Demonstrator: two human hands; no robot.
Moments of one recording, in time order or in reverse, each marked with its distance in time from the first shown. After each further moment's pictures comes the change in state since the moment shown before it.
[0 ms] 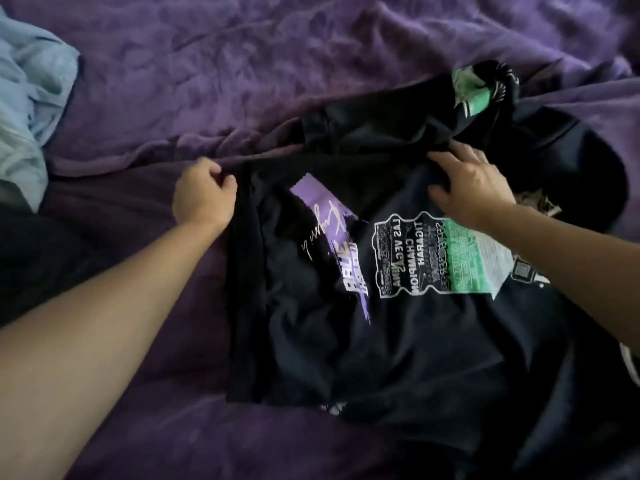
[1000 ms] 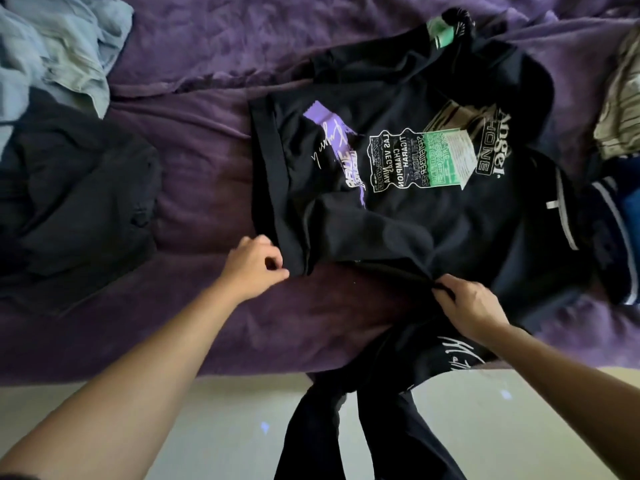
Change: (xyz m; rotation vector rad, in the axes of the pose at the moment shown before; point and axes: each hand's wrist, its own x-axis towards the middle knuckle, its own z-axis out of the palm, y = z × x) left_hand -0.267 -0.123 -0.035 0.107 -0.572 0.377; right_hand -0.362 -0.019 0.083 0.139 -0.153 0.164
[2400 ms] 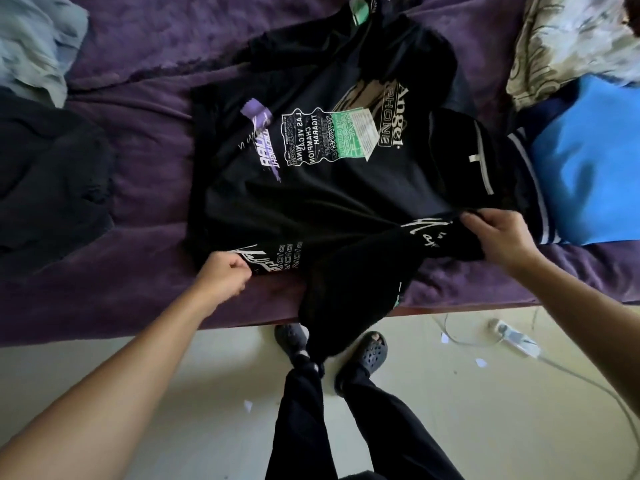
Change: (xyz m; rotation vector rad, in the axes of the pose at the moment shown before) left_hand -0.085 0.083 0.066 -0.404 0.066 -0.439; right_hand -0.031 0.122 -0.087 0.624 0.232 0.170
